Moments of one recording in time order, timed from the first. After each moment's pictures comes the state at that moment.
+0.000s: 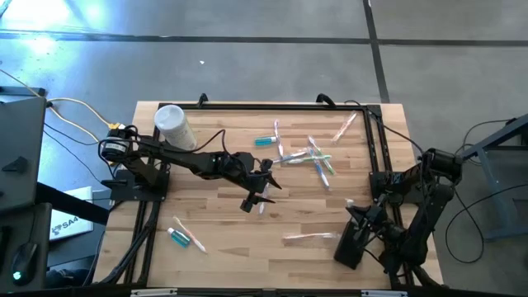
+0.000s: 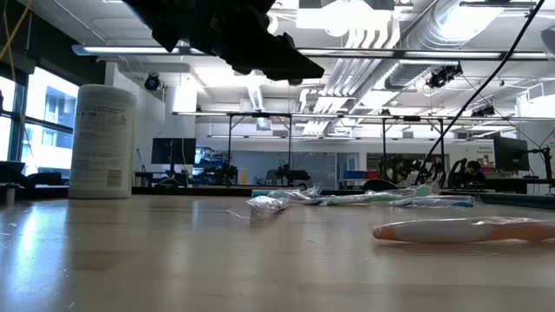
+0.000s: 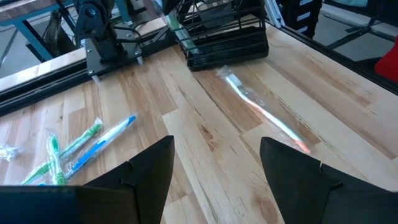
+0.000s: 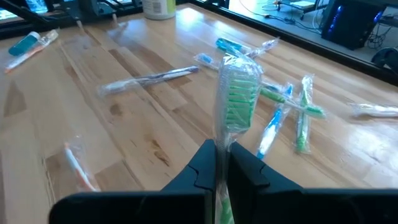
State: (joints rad) left arm -0.05 1.62 1.00 0.24 0.25 0.34; right arm 1.24 1.64 0.92 -1.52 1.03 2.31
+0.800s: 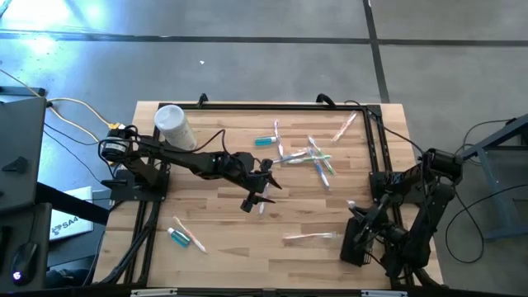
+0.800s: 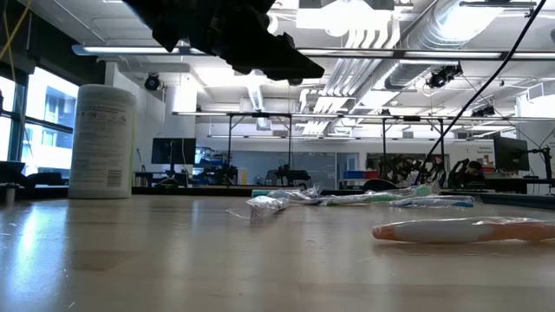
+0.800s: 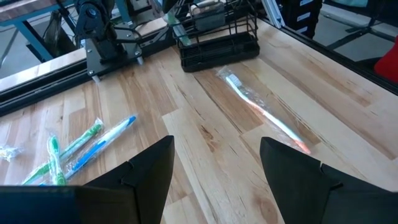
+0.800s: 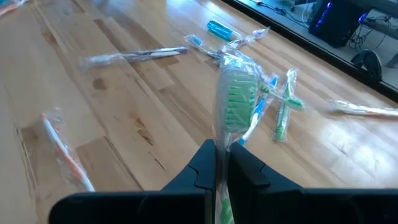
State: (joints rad) left arm -0.05 1.62 1.00 0.24 0.25 0.34; right arm 1.25 1.64 0.98 -1.57 0.94 2.18
